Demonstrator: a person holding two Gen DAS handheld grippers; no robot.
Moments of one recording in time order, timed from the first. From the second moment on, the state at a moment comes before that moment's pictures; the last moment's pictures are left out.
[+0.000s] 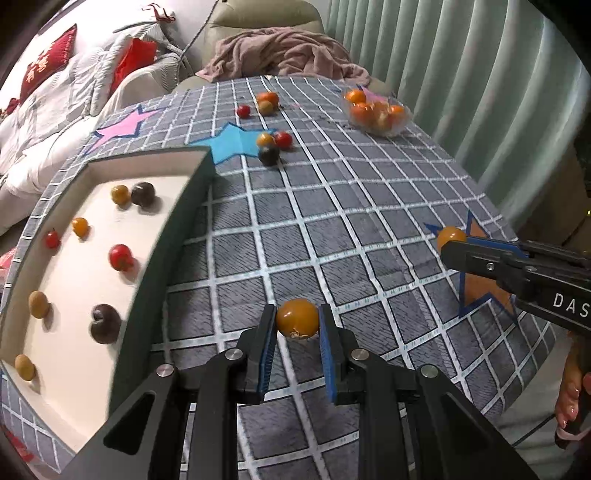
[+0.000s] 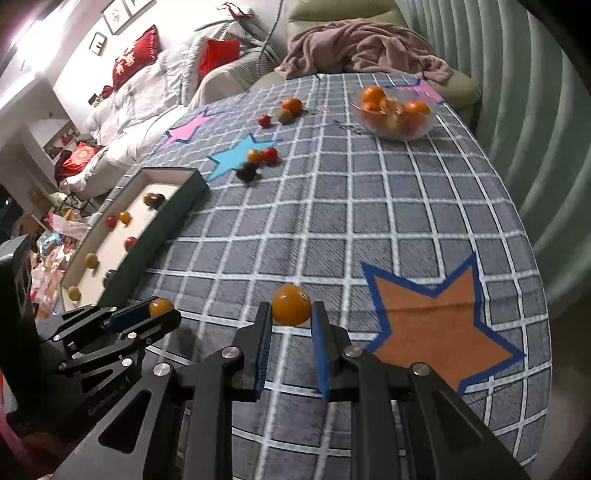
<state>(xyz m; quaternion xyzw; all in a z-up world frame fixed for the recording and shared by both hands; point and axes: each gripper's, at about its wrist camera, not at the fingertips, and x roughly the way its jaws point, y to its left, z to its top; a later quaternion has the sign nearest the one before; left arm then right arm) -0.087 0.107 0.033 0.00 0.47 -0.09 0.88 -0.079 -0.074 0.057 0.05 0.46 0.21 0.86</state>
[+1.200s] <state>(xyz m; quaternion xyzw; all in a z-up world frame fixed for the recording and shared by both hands) -0.023 0.280 0.029 -0.01 0.48 0.07 0.87 0.001 0.154 0.071 -0.04 0.50 0.33 0.80</state>
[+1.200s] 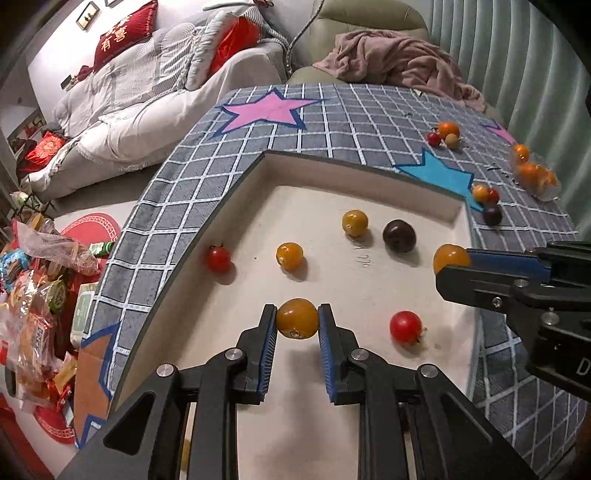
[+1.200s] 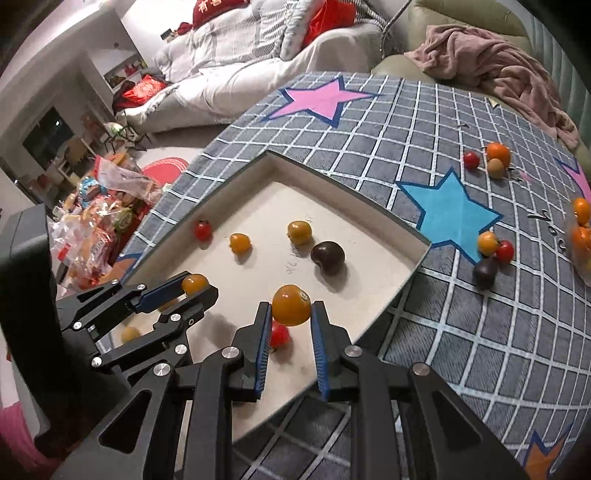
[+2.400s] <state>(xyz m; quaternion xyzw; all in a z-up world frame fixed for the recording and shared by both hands) -0.060 0.274 0.047 -0.02 0.48 0.10 0.87 -0.025 0.138 0.089 -0.03 0.50 0.32 0.81</state>
